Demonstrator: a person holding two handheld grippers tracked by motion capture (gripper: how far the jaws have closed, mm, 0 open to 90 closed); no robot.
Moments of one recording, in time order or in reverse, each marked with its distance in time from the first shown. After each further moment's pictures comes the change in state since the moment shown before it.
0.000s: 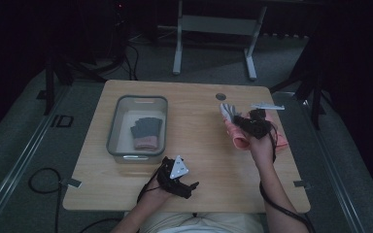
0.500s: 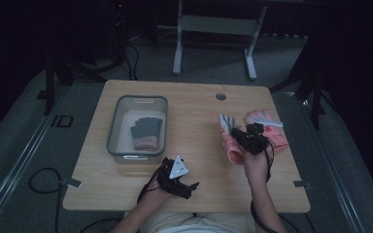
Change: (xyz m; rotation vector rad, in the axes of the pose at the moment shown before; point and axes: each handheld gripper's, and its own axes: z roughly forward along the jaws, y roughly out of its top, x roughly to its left) left arm -0.001 -0.001 -0.001 -0.009 -0.002 -0.005; right arm 0.035 -0.033 -0.021 0.000 -0.065 0.090
